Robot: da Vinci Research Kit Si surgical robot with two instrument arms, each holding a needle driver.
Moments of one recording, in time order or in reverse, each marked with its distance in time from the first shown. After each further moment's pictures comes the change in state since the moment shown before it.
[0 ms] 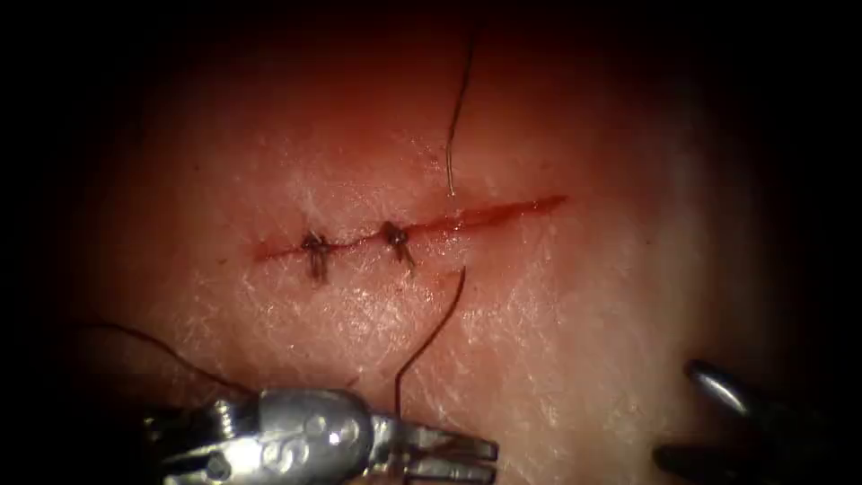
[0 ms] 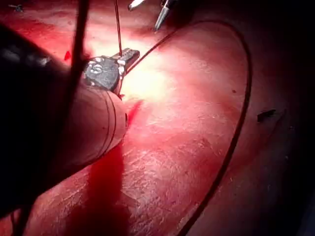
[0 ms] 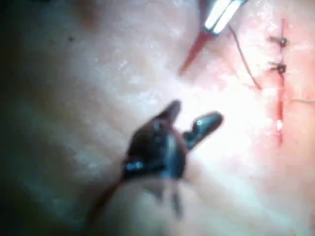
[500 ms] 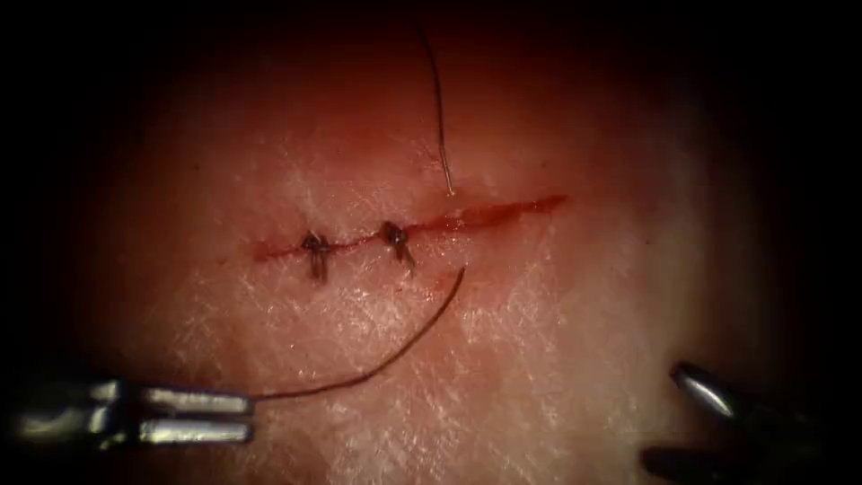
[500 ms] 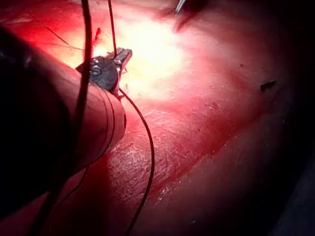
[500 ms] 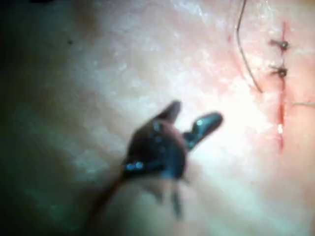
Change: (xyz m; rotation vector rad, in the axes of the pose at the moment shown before) right arm 0.000 0.000 0.001 0.004 0.004 -0.002; left arm -0.001 0.001 -0.008 0.082 -0.033 0.034
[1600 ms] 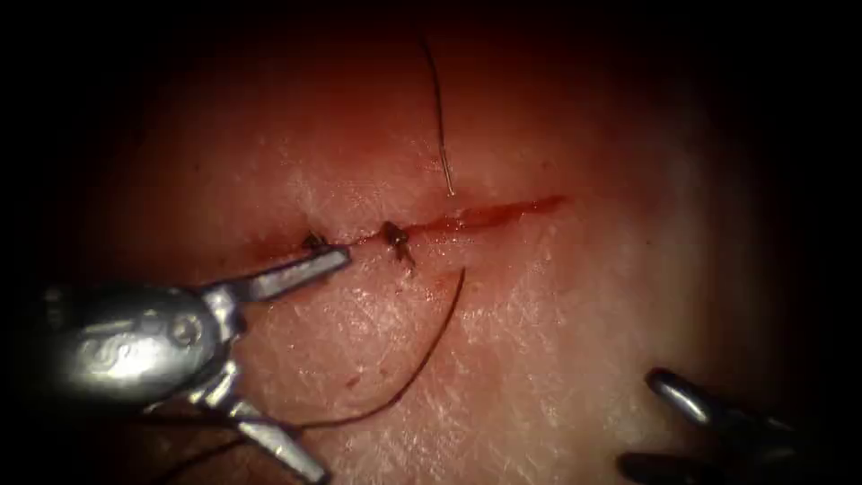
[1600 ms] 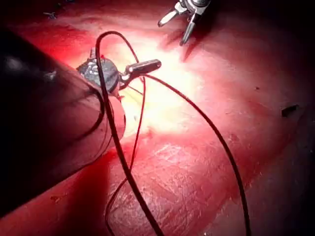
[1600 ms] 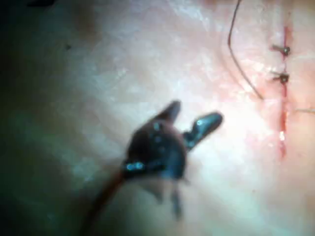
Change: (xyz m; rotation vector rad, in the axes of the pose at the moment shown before) right arm 0.000 -0.001 0.002 0.020 0.008 -0.007; left arm 0.003 -0.006 0.008 -0.086 0.066 0.065
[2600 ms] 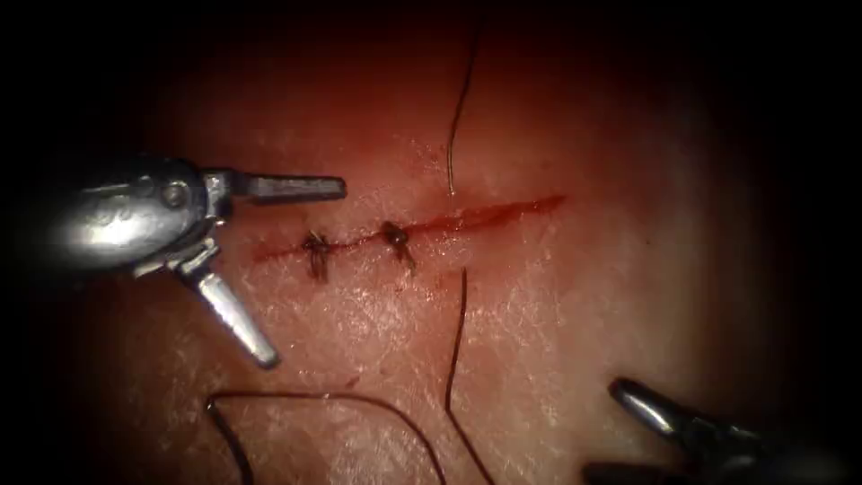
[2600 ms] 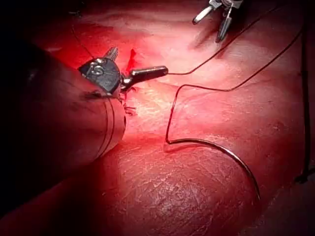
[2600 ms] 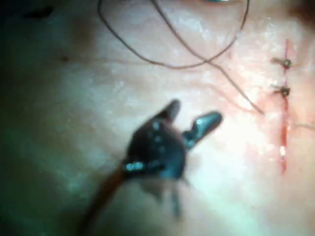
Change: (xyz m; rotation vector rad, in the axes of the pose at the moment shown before) right arm 0.001 -0.001 0.001 0.029 0.019 -0.002; left arm -0.003 -0.004 -0.003 -0.231 -0.138 0.102
